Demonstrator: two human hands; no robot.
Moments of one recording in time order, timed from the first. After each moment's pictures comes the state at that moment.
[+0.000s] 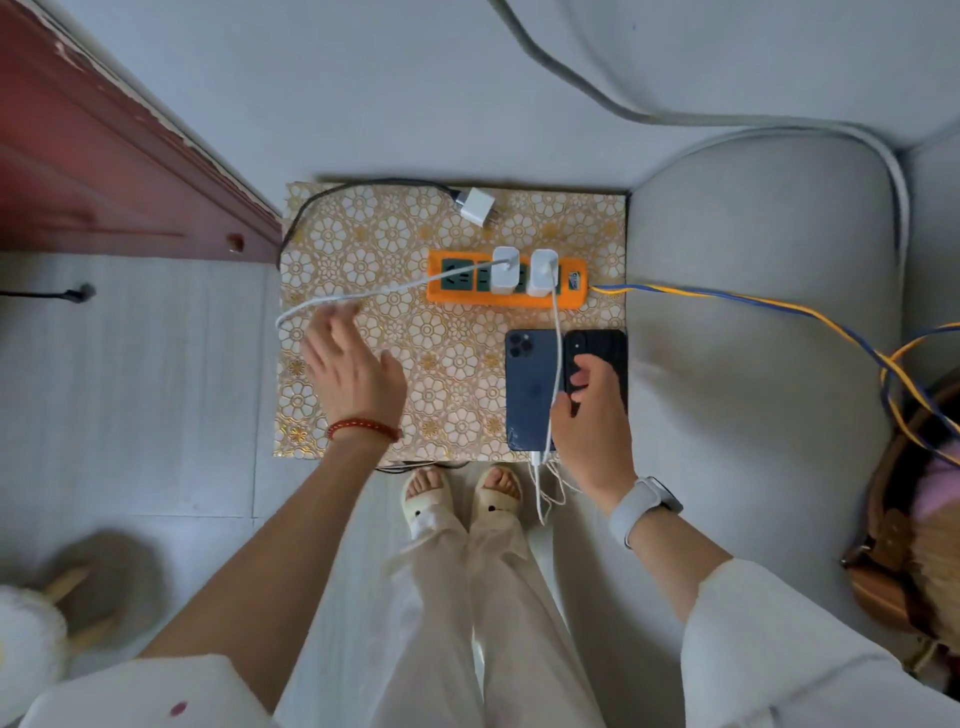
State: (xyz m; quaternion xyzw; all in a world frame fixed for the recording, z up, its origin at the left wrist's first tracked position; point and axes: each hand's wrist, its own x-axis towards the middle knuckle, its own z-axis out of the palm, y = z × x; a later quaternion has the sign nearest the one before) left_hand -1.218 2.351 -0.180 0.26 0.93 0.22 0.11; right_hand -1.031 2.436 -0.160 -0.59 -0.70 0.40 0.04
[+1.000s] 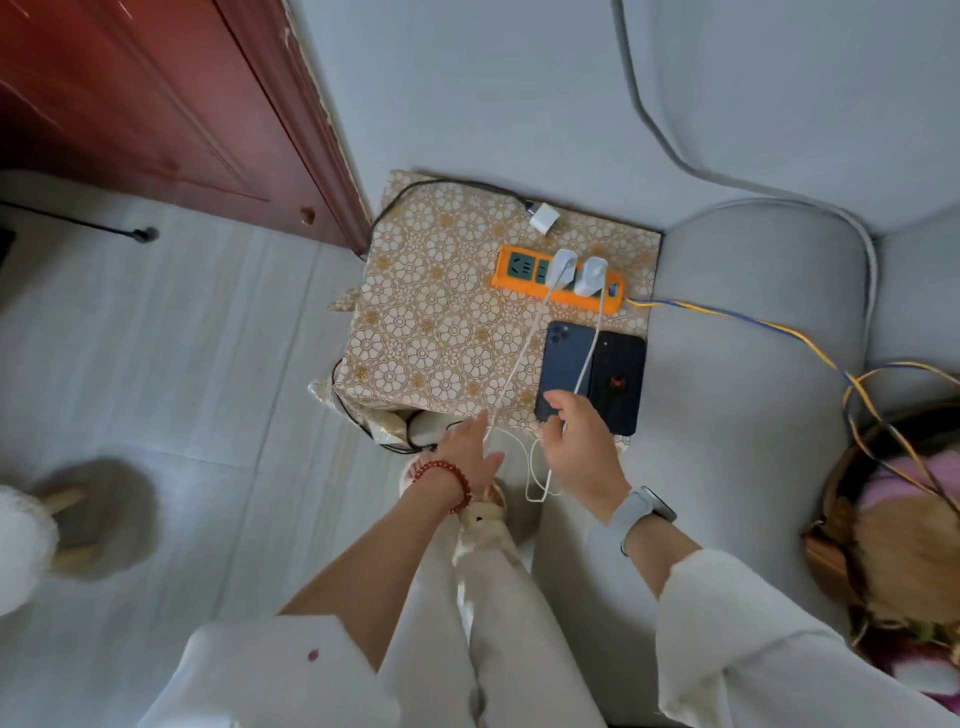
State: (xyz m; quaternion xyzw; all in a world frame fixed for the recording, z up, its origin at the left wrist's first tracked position) left_hand -1.131 2.263 -0.162 0.28 0.78 0.11 0.55; right_hand -1.030 2.363 -0.108 -0.45 -0.79 0.40 -0.05
